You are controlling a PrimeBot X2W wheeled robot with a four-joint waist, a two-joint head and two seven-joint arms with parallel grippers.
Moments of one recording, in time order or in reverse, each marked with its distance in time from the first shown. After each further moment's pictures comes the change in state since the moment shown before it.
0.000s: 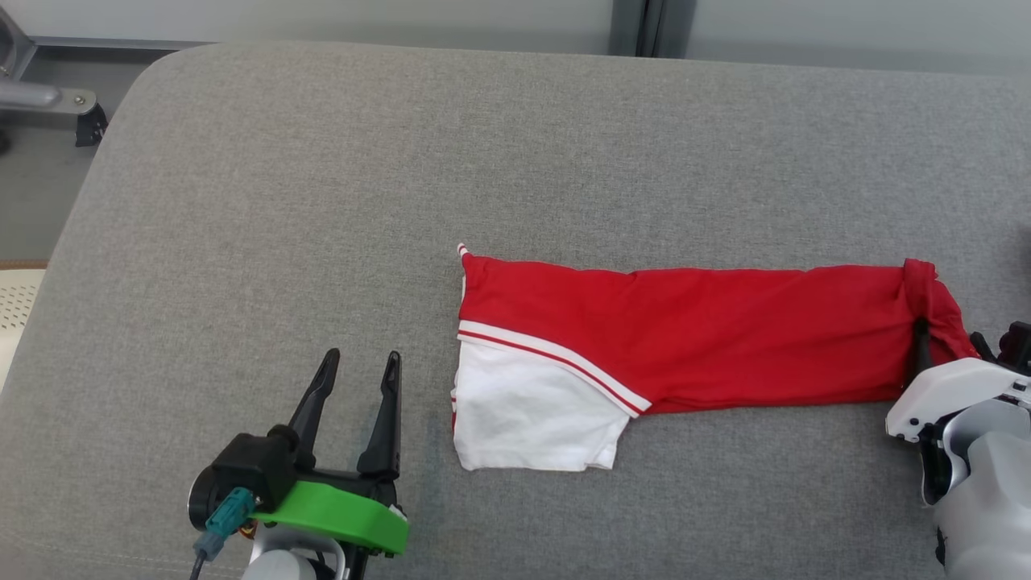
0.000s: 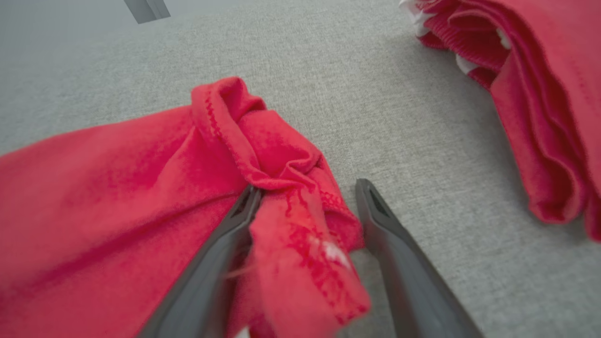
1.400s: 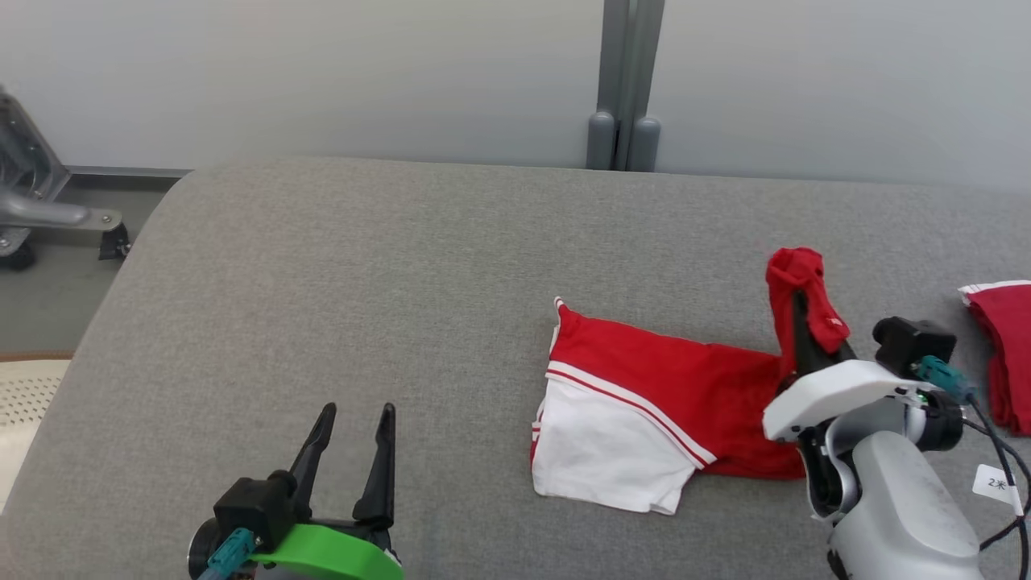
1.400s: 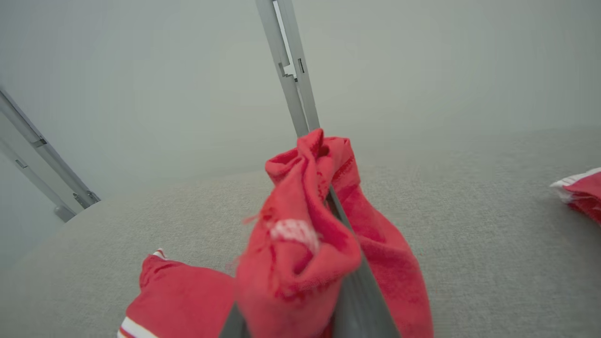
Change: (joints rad) left arm 0.074 -0.001 0.006 0.041 -0.013 -0.001 0.000; right arm 0.162 0.125 0.359 -0.409 0.249 -0.001 -0.016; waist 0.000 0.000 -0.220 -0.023
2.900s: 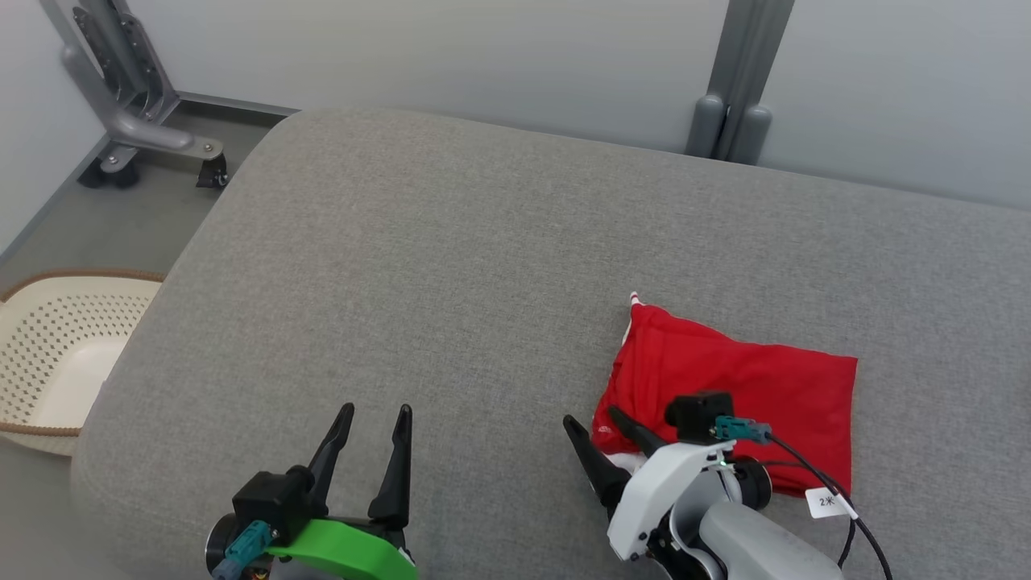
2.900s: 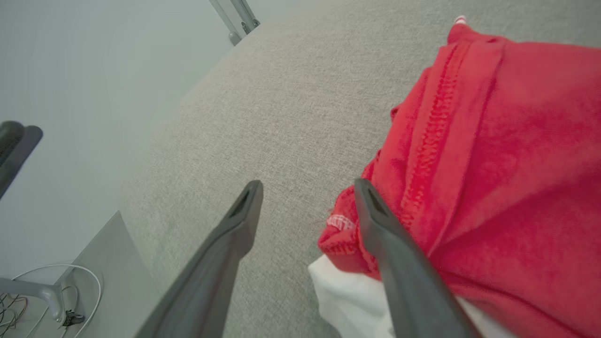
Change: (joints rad) left arm -0.023 0.001 -0.033 0.042 -0.015 0.000 0.000; right arm -0.057 0.001 0.774 0.174 0.513 0.000 0.022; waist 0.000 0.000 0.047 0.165
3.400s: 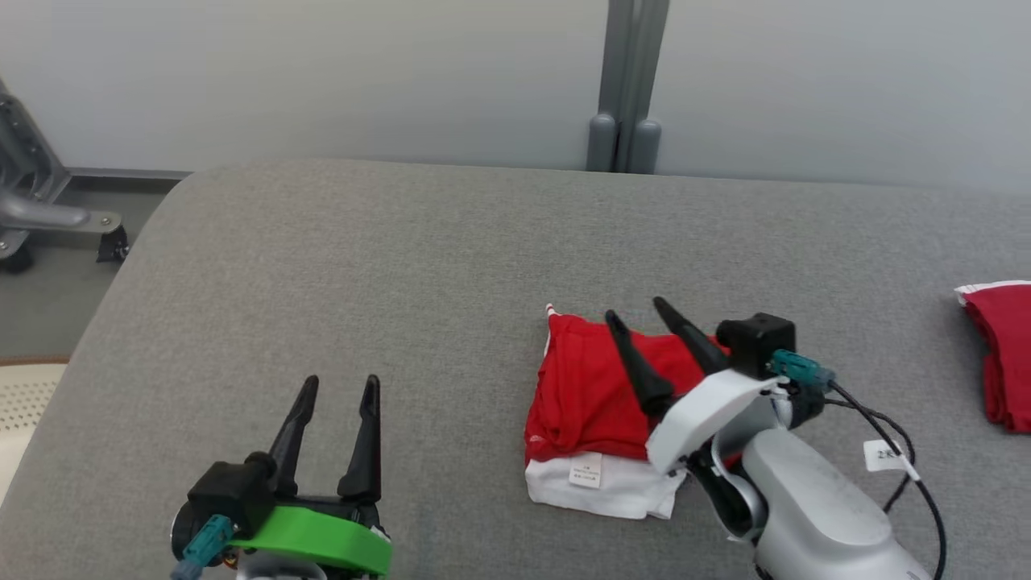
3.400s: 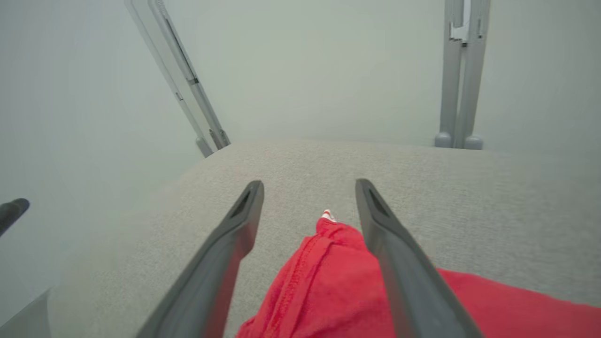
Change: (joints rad) left arm 0.011 -0.001 0.063 -0.093 0.011 0.000 0.000; right arm -0.033 -0.035 -0.206 -0.170 -0.233 0.000 -0.027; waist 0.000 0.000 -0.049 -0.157
